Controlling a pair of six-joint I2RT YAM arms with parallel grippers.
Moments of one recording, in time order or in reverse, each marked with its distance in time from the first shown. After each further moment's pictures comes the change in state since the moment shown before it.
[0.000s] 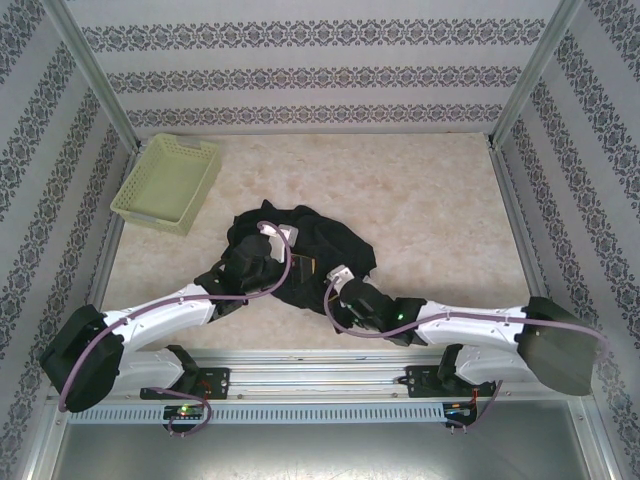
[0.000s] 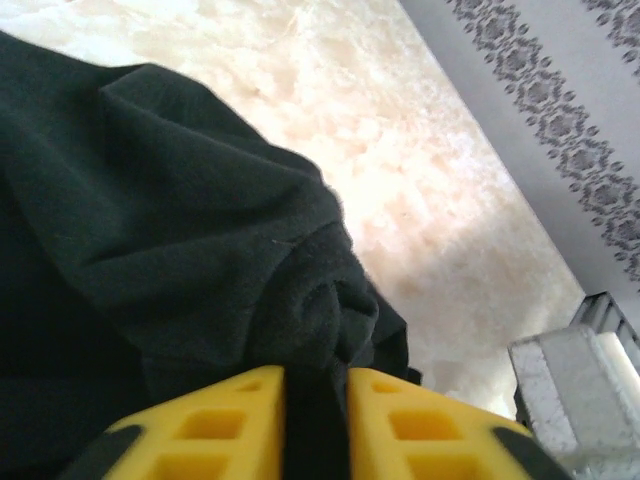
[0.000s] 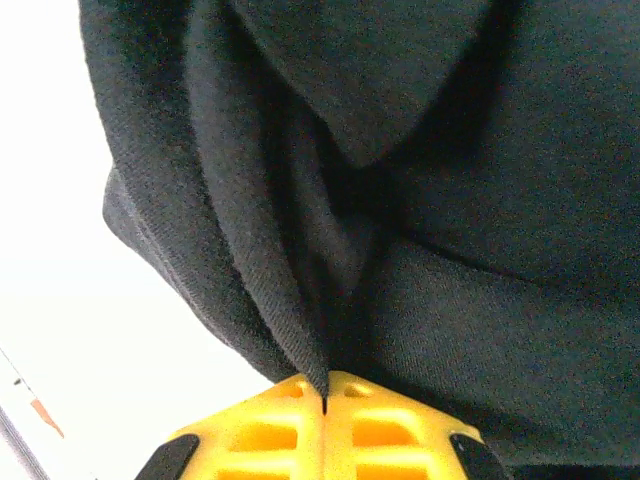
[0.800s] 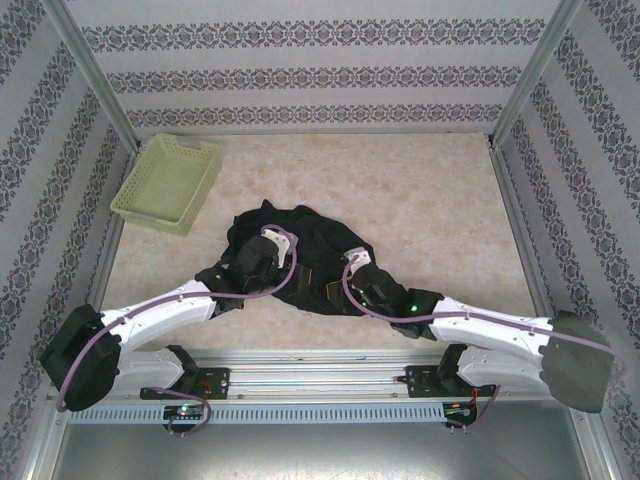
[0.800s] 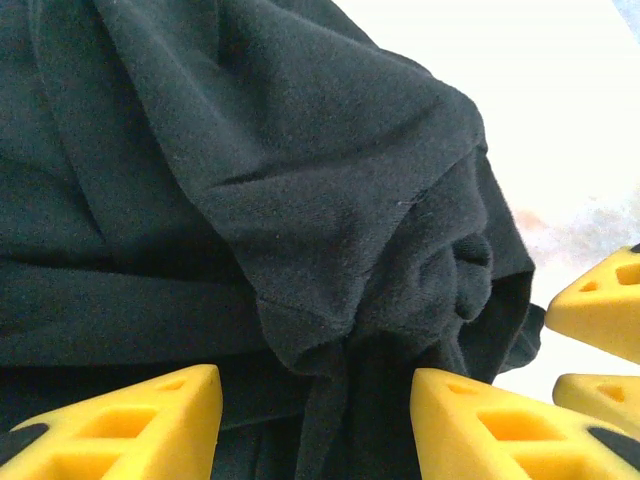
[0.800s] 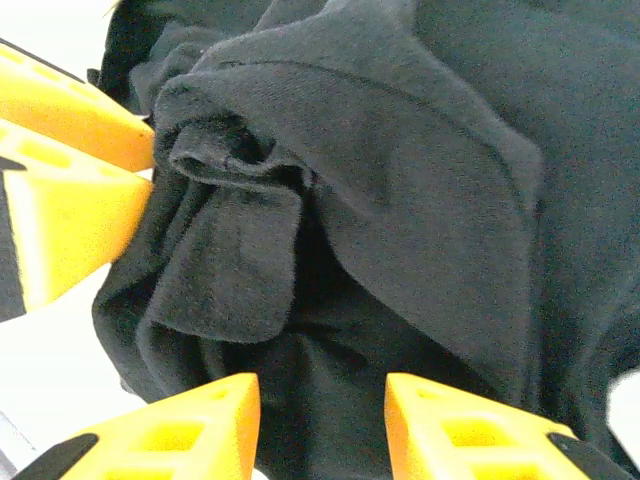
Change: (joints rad) left arm -0.020 0.009 0.062 -0.271 -0.105 0.107; right arm -0.101 -0.112 0.060 -0.082 0.026 0.135
